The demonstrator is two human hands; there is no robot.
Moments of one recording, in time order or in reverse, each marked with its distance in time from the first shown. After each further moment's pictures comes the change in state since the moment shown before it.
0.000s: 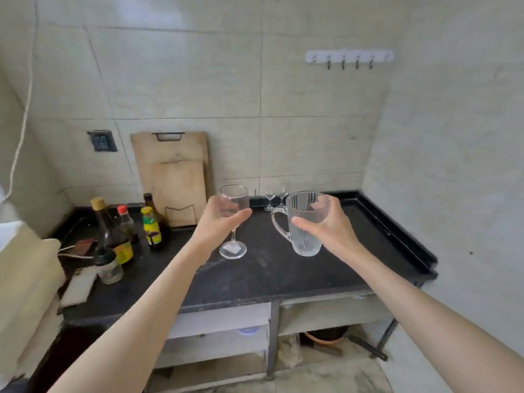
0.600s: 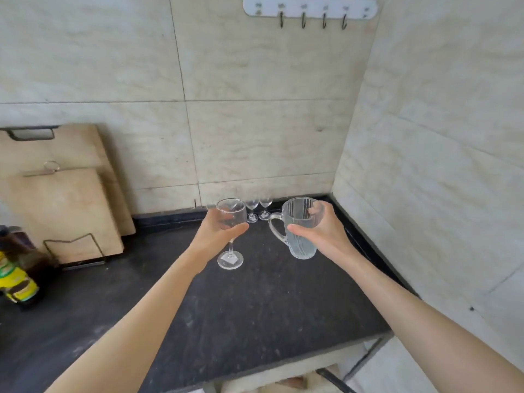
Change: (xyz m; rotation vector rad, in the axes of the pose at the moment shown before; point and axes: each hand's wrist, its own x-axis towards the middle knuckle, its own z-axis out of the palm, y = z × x) left_hand 0.237 -0.058 0.220 0.043 -0.181 -0.123; right_hand 0.249 0.191 -0.087 -0.061 0.006 0.182
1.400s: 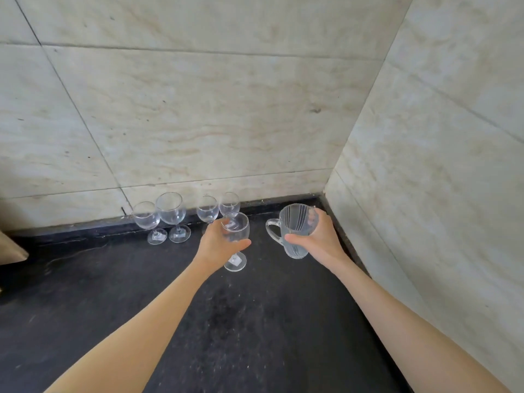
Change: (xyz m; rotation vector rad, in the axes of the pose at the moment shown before) left_hand 0.256 -0.082 0.143 0.181 -0.049 -0.251; right_hand 0.248 0.142 -0.005 -0.014 -0.104 0.183
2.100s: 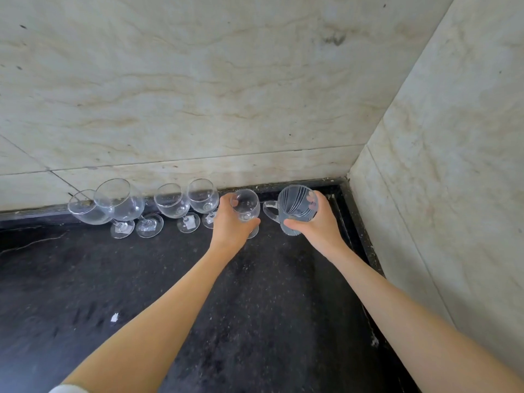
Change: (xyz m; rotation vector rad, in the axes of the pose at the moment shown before) left_hand 0.135 -0.015 0.114 -0.012 0.192 -0.154; right_hand 0.152 0.114 0.025 0.138 -0.133 -0.007
